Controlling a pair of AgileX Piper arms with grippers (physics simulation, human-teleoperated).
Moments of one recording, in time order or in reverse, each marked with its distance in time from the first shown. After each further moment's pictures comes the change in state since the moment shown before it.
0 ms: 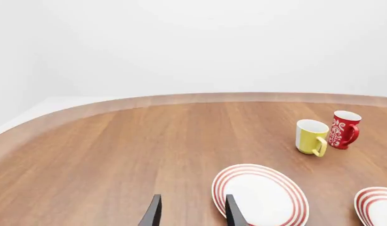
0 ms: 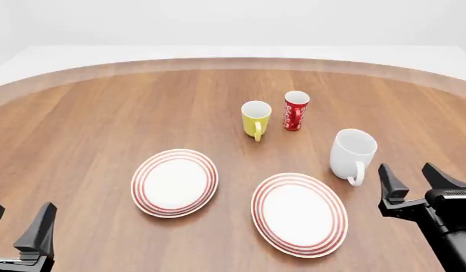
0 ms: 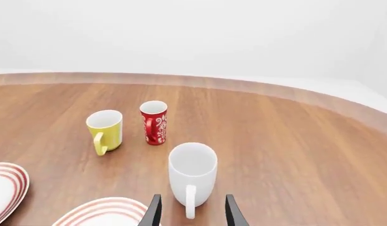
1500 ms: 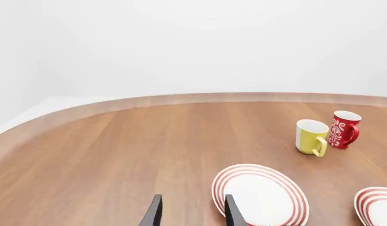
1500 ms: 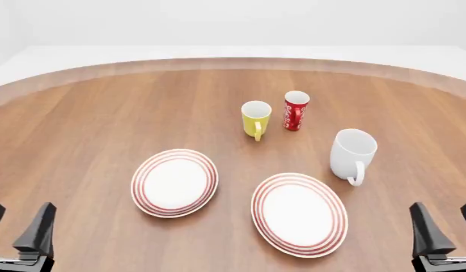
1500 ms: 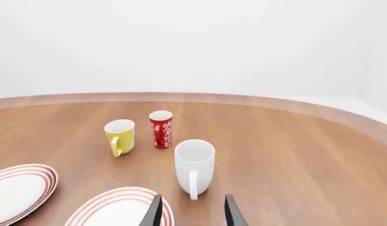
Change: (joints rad) left arm 0.000 0.000 0.000 0.000 0.000; right arm 0.001 -0.937 0.058 0.767 0.036
